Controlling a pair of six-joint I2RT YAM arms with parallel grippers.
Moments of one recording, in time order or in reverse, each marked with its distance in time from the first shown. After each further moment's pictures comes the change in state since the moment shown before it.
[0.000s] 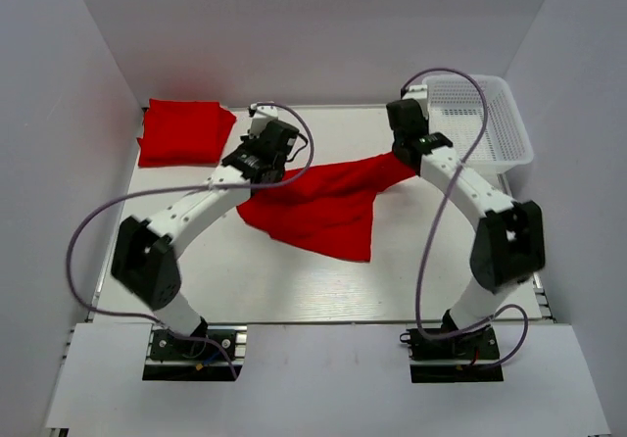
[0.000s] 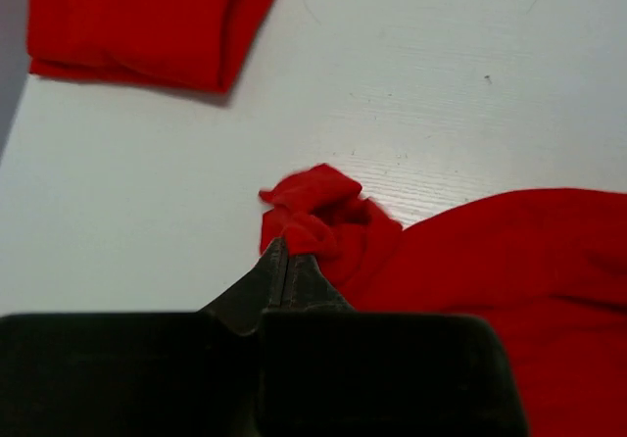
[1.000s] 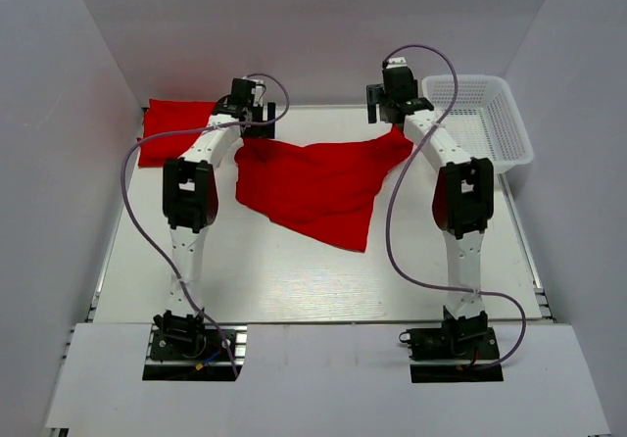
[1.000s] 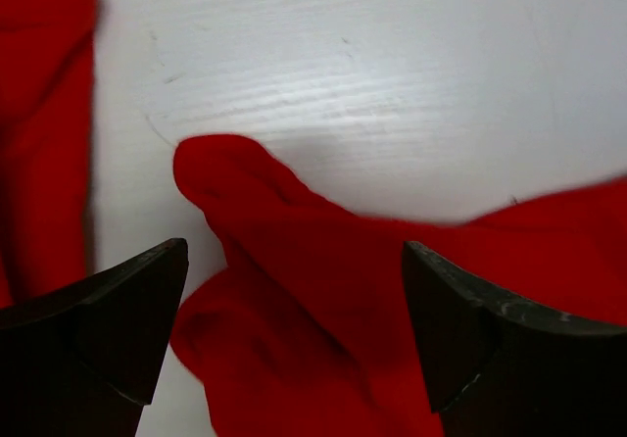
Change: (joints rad) left arm 0.439 0.854 0.772 -0.007 0.745 0.295; right arm -0.115 0.624 0.695 -0.008 -0.345 -0.087
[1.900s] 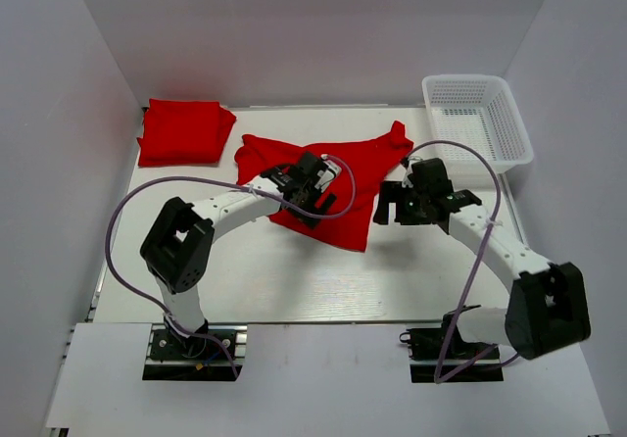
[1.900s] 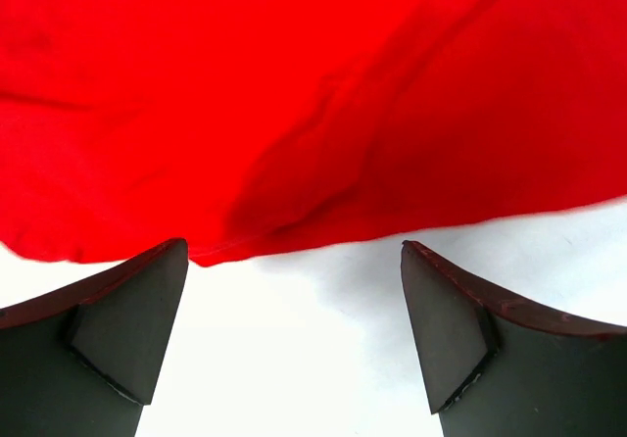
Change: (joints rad) left arm -0.520 -0.591 -0.816 -0.012 -0.100 0.141; right arm 0.060 -0.949 -1.193 -0.055 -0.470 0.258
